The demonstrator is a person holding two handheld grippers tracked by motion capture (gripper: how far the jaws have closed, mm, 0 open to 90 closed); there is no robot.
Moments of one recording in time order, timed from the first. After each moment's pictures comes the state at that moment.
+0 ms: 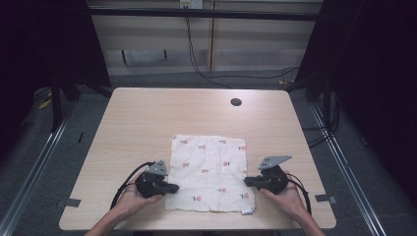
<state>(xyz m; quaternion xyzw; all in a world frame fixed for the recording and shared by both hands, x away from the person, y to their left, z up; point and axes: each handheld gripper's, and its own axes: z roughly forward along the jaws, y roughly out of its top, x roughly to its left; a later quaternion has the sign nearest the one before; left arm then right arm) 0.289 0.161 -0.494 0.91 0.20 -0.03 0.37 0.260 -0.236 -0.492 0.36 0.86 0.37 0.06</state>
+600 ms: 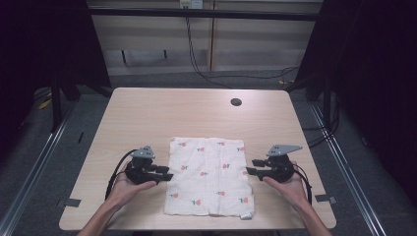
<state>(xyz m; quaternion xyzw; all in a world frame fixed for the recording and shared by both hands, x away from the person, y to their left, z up) 0.326 0.187 -0.476 0.86 0.28 -0.01 0.41 0.285 -0.253 -0.469 0.39 0.82 0.41 0.11</state>
